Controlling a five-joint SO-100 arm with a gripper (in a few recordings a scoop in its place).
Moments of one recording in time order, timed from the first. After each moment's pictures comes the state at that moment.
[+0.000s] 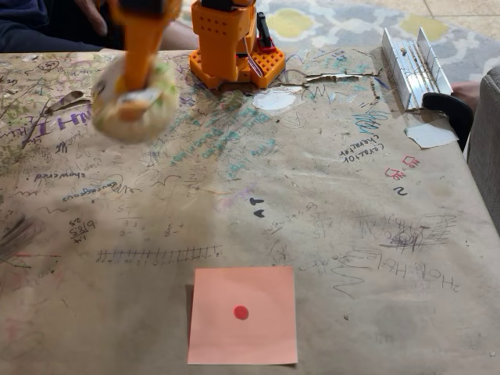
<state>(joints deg) 21.4 149.0 134.6 70.1 -16.0</state>
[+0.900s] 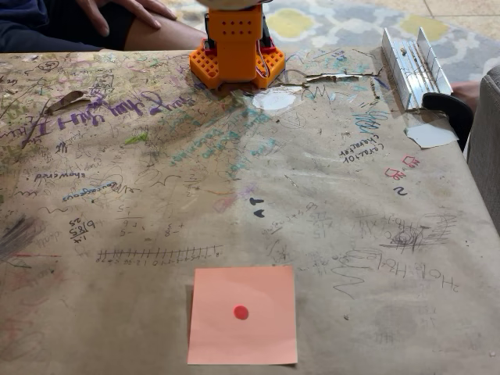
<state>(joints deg) -2.2 193.0 131.6 83.0 -8.3</state>
